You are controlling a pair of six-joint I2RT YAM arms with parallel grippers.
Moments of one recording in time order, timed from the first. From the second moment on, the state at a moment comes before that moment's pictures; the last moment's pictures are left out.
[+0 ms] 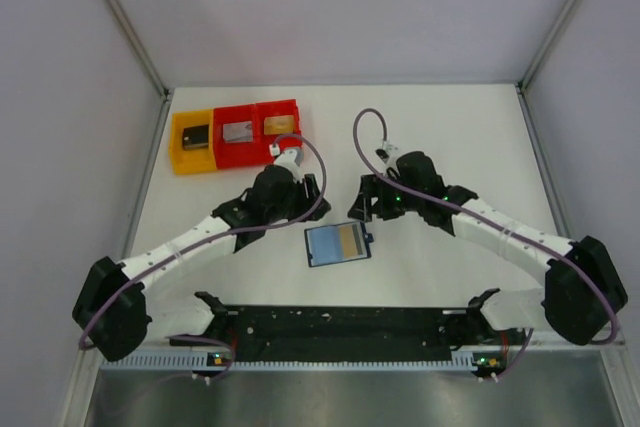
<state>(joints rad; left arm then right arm) -0.69 1.20 0.78 -0.14 -0.01 -0.63 0.64 1.24 0.79 -0.20 -0.29 0.49</state>
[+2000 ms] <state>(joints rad) -0.77 1.26 0.50 -0.03 0.05 -0.81 0.73 1.59 0.97 -0.27 -0.41 0.55</state>
